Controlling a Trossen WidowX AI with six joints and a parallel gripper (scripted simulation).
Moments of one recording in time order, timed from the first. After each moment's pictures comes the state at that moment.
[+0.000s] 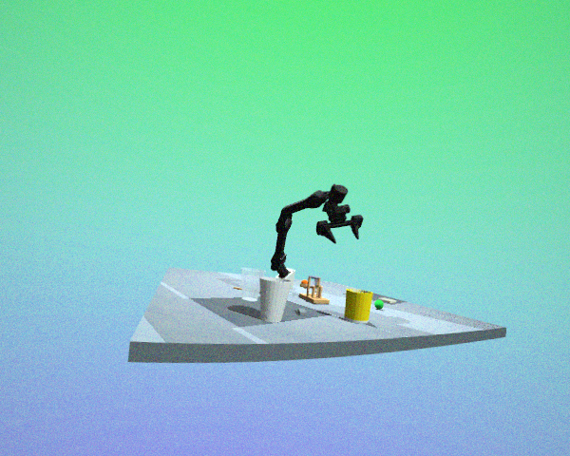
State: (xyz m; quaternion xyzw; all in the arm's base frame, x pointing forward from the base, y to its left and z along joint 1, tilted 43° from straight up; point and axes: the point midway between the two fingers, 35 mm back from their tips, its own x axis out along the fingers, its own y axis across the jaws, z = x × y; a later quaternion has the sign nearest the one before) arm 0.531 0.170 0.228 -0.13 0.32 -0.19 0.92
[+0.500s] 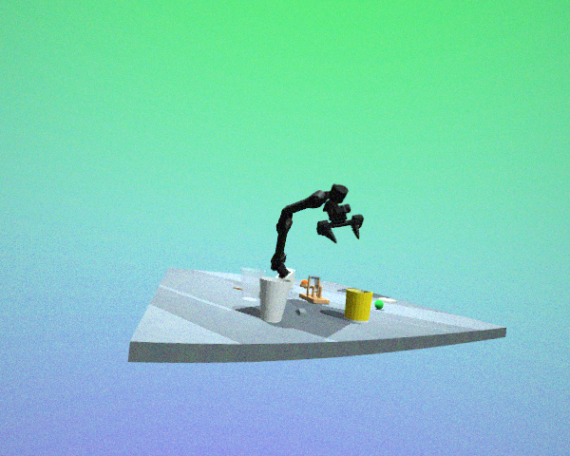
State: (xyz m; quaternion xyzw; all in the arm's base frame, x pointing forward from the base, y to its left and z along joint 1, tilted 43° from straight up) arm 0.532 0.172 0.229 -0.13 0.32 -0.19 0.92
